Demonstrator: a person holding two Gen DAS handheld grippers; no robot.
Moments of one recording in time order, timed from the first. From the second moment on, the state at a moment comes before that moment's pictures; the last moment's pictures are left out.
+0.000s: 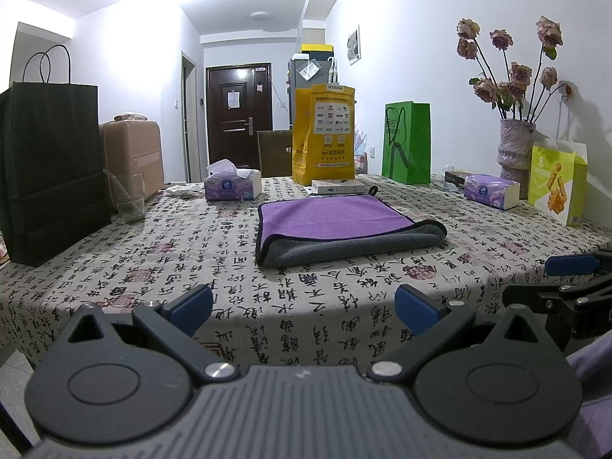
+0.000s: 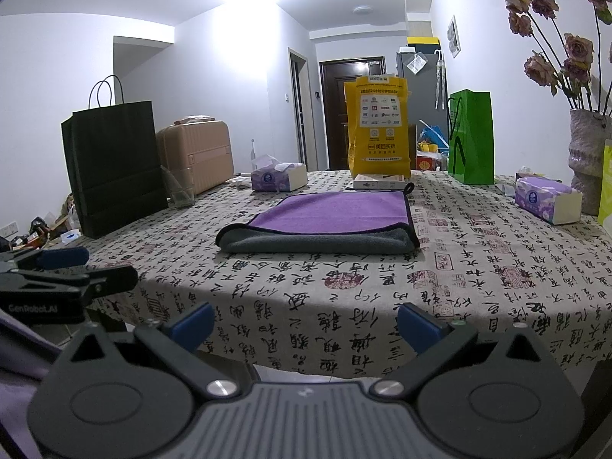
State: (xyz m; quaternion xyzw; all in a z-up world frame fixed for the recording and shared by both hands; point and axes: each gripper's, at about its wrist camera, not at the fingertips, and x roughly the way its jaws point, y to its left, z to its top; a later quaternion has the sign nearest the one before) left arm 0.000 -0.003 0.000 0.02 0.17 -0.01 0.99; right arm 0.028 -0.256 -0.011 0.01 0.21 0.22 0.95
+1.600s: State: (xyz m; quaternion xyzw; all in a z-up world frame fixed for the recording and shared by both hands) left arm 0.001 -0.003 -0.003 0.02 0.17 -0.01 0.99; right arm 0.031 -0.254 -0.010 0.01 0.21 0.21 0.95
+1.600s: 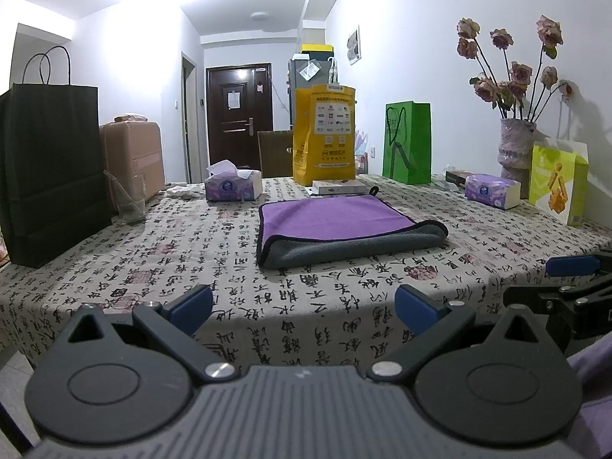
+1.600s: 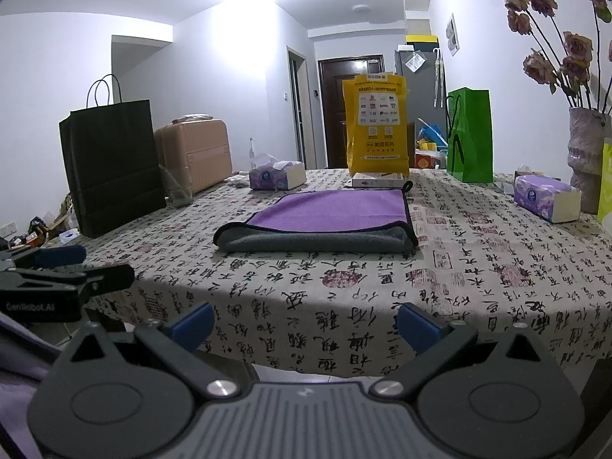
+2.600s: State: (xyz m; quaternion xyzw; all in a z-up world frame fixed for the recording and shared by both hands) left arm 0.109 0.012 -0.016 0.01 0.22 0.02 0.97; right arm 0.123 -0.265 -0.023 0.02 0.22 0.17 0.96
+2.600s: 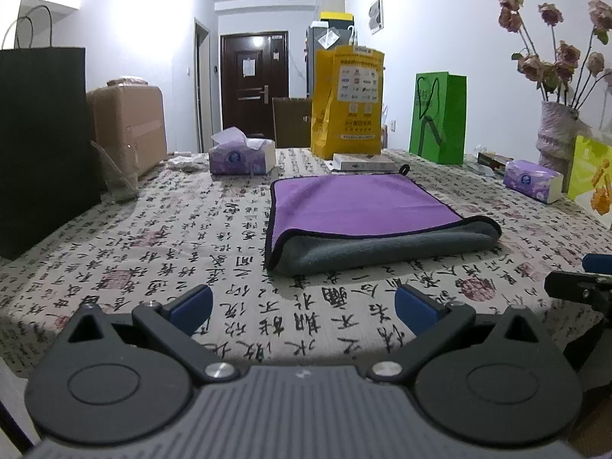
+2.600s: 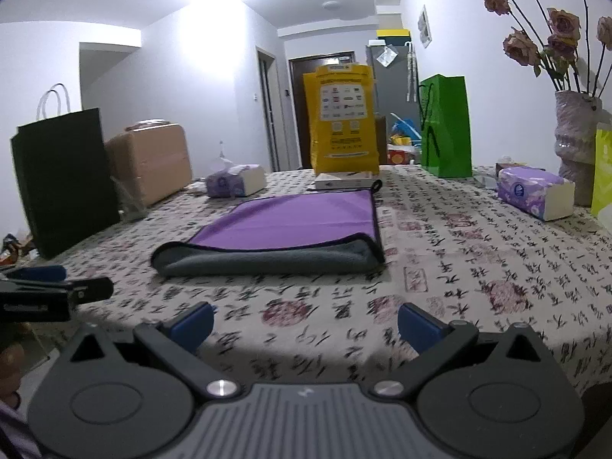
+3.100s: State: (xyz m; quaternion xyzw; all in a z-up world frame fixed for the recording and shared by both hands) left arm 0.195 0.026 -0.026 0.00 0.24 0.03 0.97; right arm 0.217 -0.265 -0.024 -0.02 0.21 0.16 0.96
